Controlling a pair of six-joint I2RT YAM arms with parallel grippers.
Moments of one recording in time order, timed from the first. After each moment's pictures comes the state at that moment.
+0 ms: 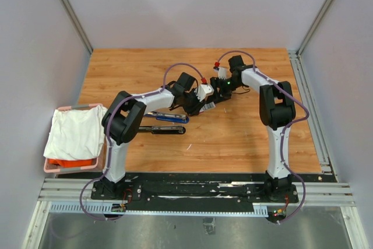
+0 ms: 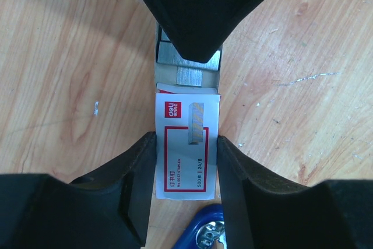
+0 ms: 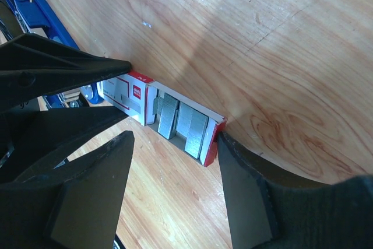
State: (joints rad) left arm -0.62 2.05 1.37 -0.24 0.31 0.39; right arm 0.25 2.24 1.69 -0.70 -0.77 -0.03
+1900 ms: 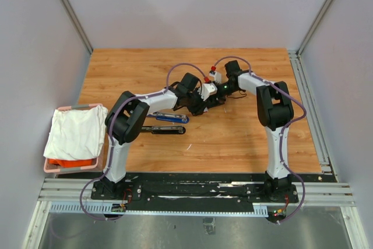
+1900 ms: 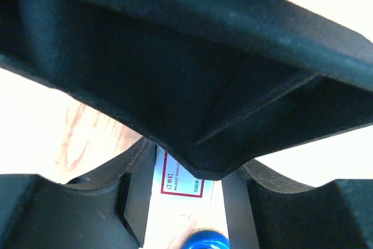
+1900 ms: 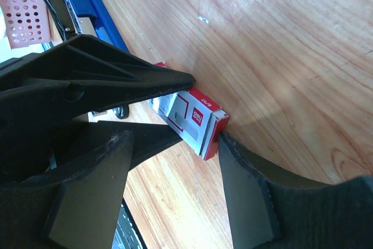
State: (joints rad) left arm -0.65 2.08 1.40 -0.18 0.30 0.33; right arm 0.28 2.24 1.61 -0.61 -0.93 0.03
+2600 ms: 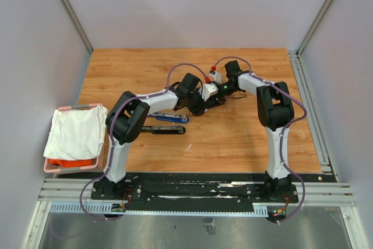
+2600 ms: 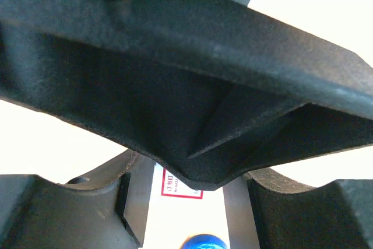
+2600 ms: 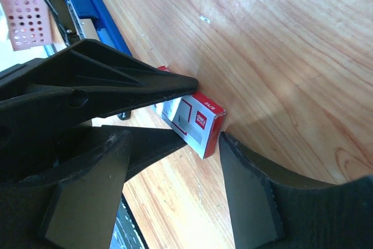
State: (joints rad) left arm -0.65 2.09 1.40 -0.18 0.30 0.32; right arm 0.28 2.24 1.59 -0.57 -0.93 0.07
